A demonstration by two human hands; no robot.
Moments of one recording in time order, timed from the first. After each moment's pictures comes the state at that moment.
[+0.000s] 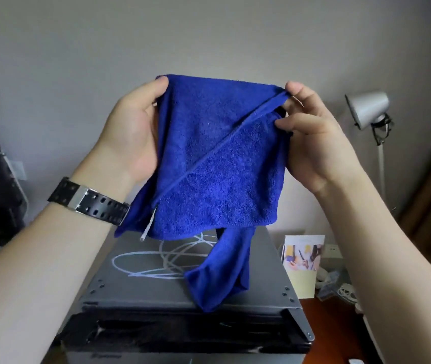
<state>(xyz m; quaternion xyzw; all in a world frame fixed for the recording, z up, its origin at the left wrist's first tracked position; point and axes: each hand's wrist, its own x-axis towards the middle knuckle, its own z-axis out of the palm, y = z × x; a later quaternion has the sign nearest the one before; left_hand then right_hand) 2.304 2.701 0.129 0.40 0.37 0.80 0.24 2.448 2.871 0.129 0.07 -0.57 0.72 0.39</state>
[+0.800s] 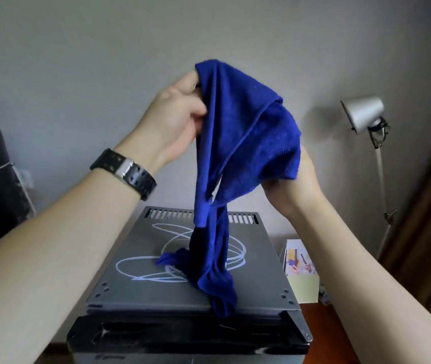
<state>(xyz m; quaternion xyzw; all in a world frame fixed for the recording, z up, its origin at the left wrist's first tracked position) 2.300 2.747 0.153 0.49 0.40 0.75 0.19 2.445 2.855 0.101 -0.09 -0.68 0.59 0.43</state>
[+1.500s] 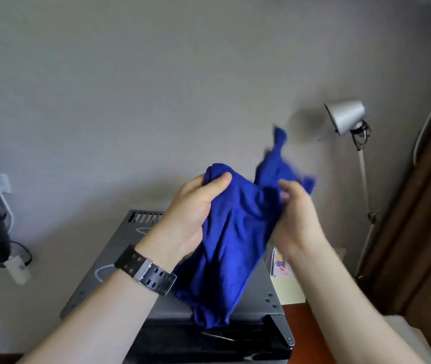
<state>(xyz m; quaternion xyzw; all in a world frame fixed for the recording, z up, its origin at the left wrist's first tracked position) 2.363 2.769 0.047 0.34 0.46 0.75 0.33 2.475 2.881 0.046 -0.17 -0.44 0.80 0.36</state>
